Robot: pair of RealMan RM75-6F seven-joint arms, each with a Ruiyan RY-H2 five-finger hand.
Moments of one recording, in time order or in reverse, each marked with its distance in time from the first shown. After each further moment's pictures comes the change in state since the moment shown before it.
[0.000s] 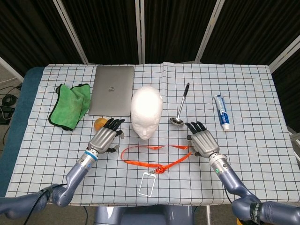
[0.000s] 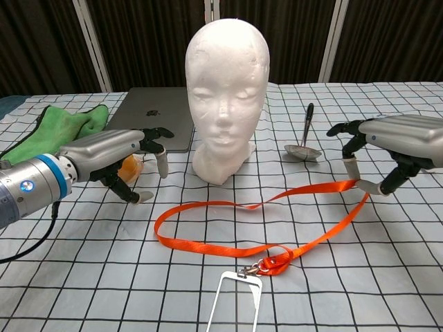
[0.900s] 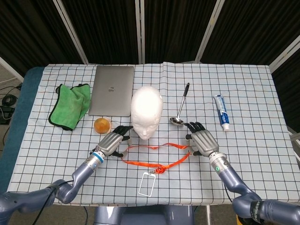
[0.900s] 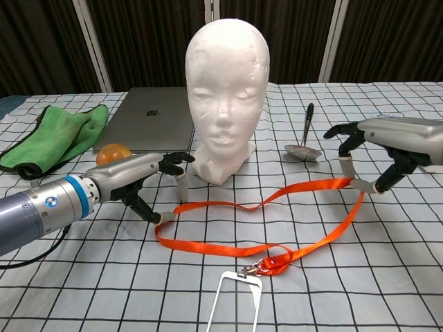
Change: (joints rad) left arm -0.066 -0.096 0.076 0.200 0.118 -0.041 -0.384; right arm 0.007 0.008 0.014 0.016 -0.015 -0.049 0.143
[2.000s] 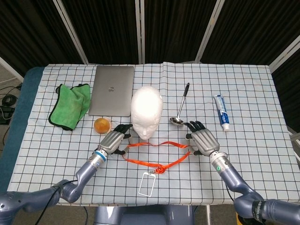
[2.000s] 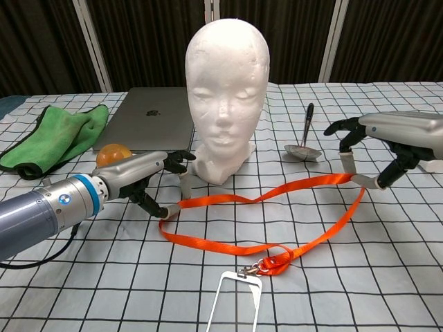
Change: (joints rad) left arm -0.016 -0.030 -0.031 -0.003 -0.104 -0.023 0.078; right arm 0.006 0.025 -0.002 -0.017 -0.013 0.002 0.007
